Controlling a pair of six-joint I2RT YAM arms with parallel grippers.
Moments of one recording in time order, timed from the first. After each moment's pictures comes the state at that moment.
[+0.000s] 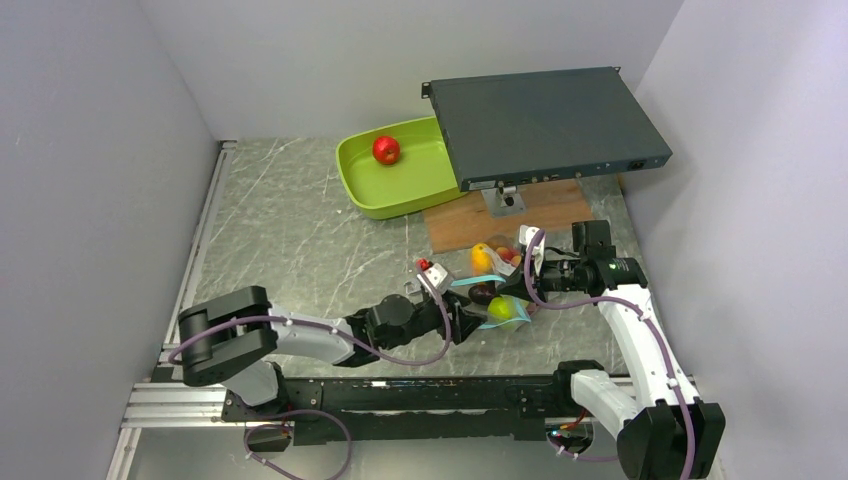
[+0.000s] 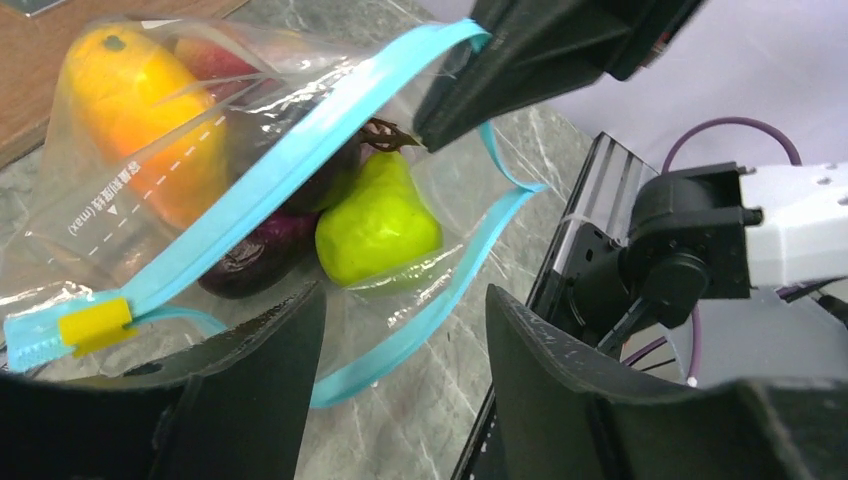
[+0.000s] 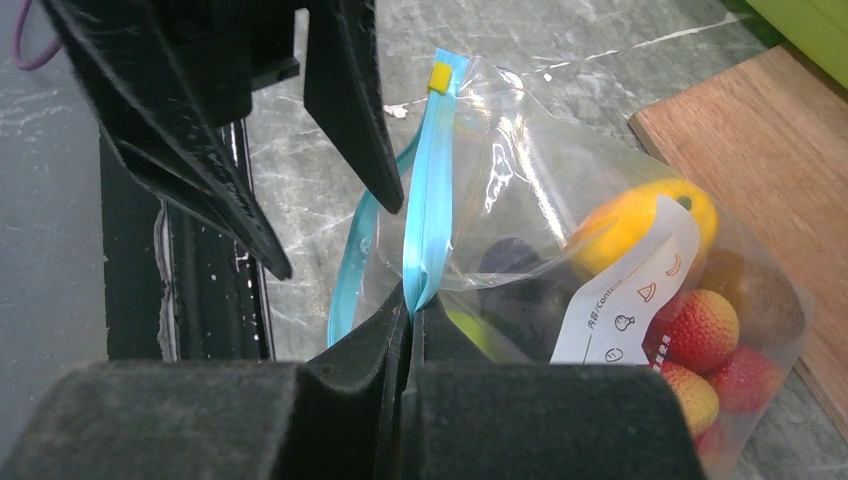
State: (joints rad) left arm -1.24 1.52 0.54 0.93 -0.13 -0.42; right arm 0.05 0.95 0.79 -0.89 -1.08 -0.92
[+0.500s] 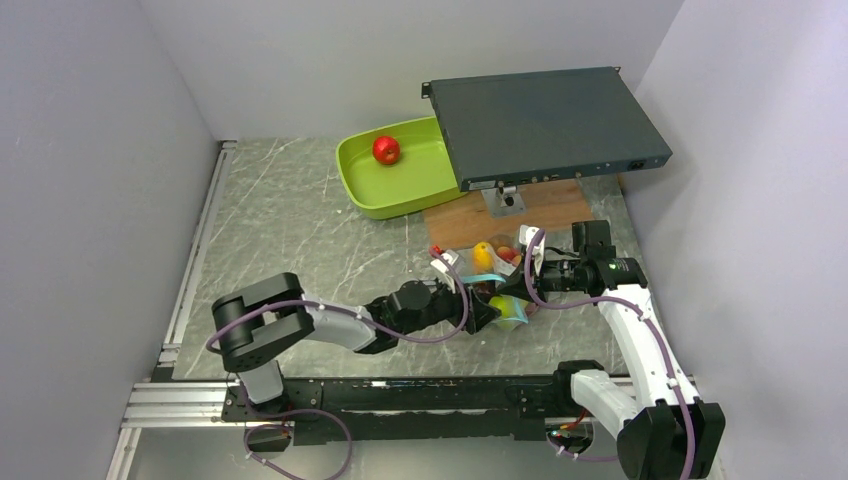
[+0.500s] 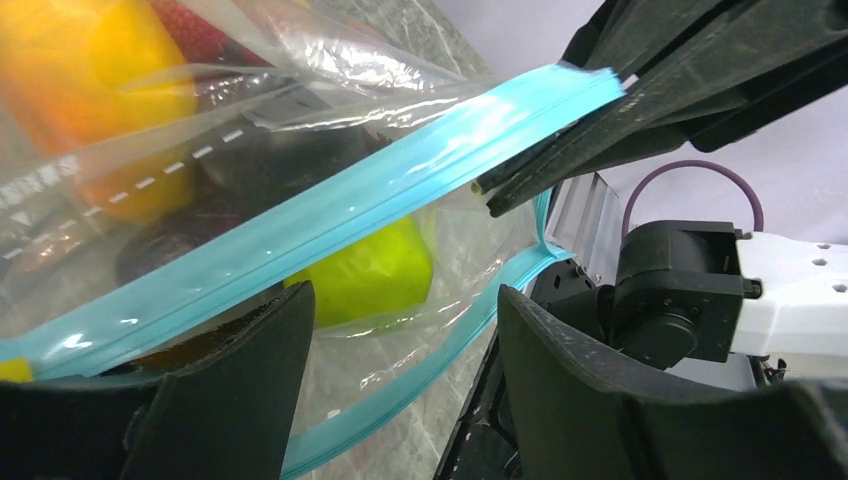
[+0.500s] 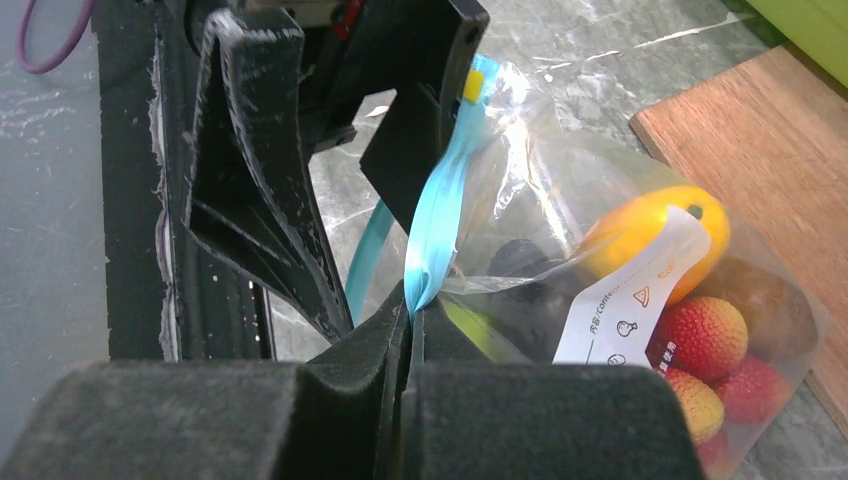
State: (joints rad) left arm -1.17 1.70 0.67 0.94 -0.03 -0.64; right arm 0.05 0.95 0.79 -0.89 -1.09 -0.91
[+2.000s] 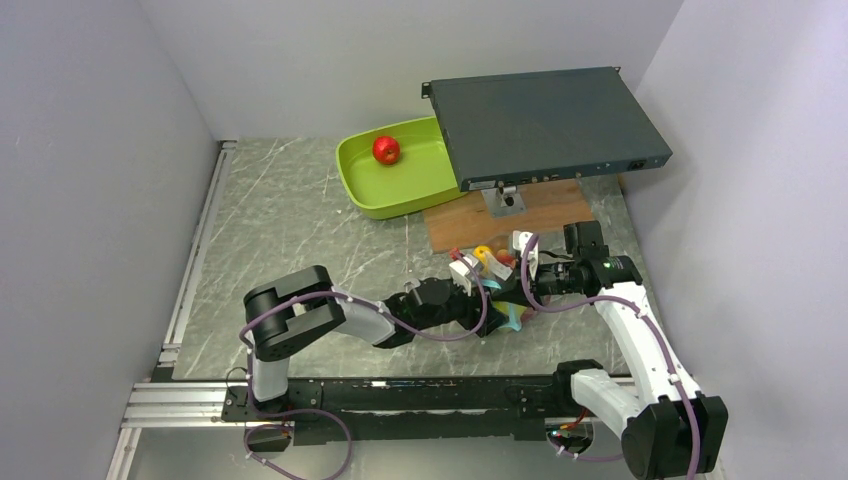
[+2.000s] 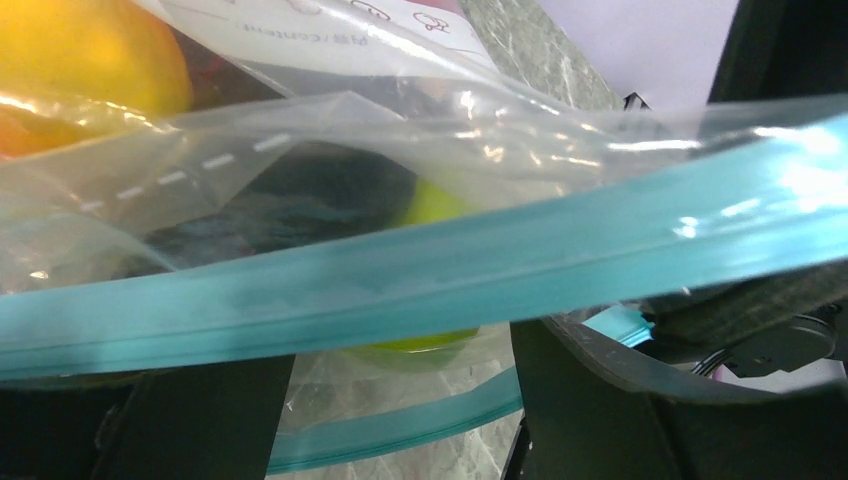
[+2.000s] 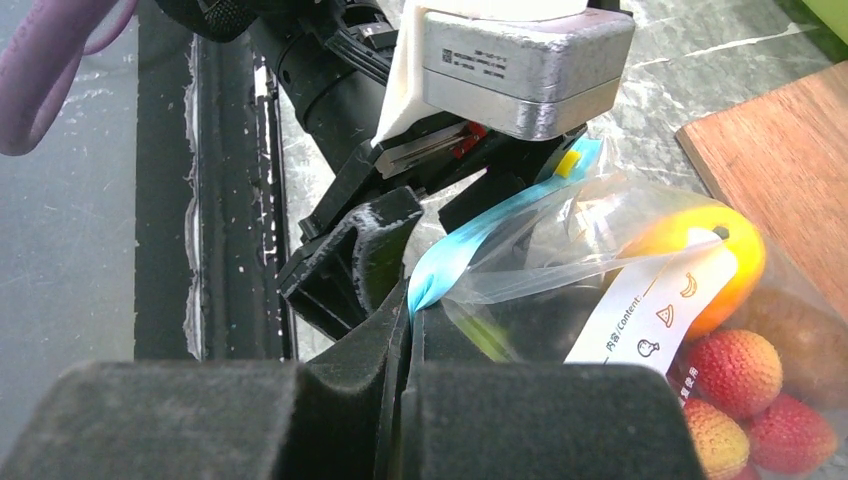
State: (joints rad) left arm -1.15 1.88 0.80 0.88 0.03 -0.58; right arm 0.11 0.97 0.79 -0.92 -1.09 -0.95
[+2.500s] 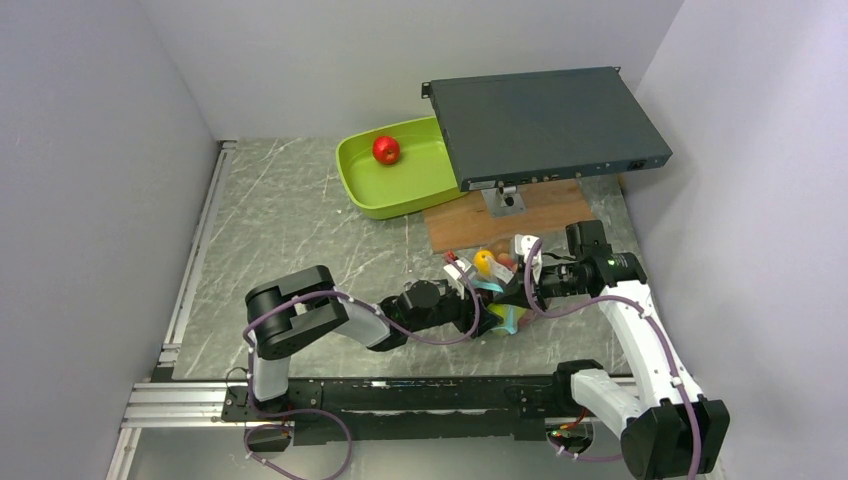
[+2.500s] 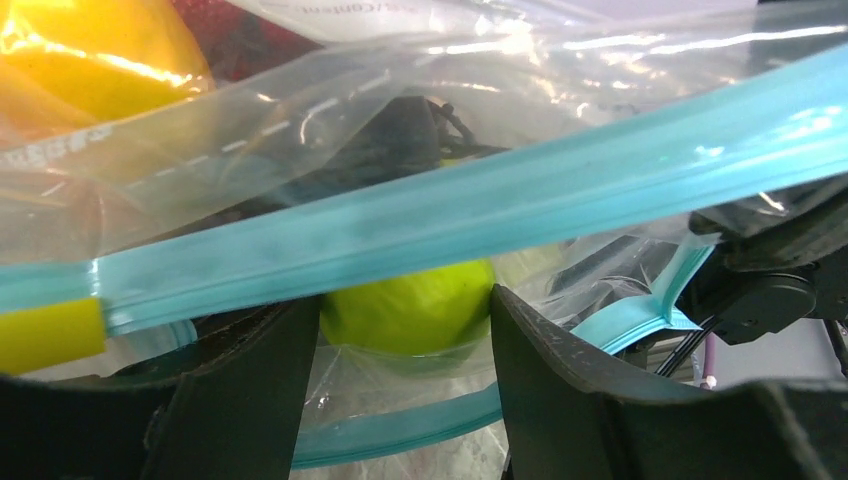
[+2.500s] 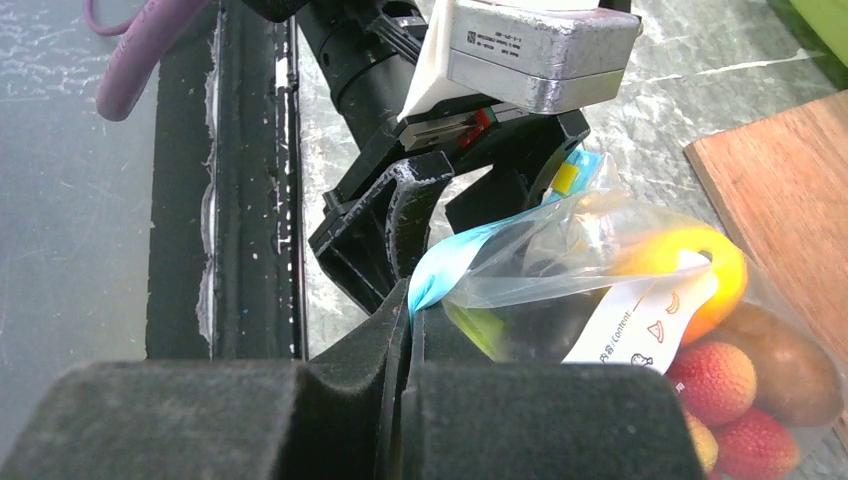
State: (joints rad) left arm -1.14 1.89 0.73 1.02 0.09 -0.55; right arm 0.10 0.97 0.83 -1.05 -1.11 -1.06
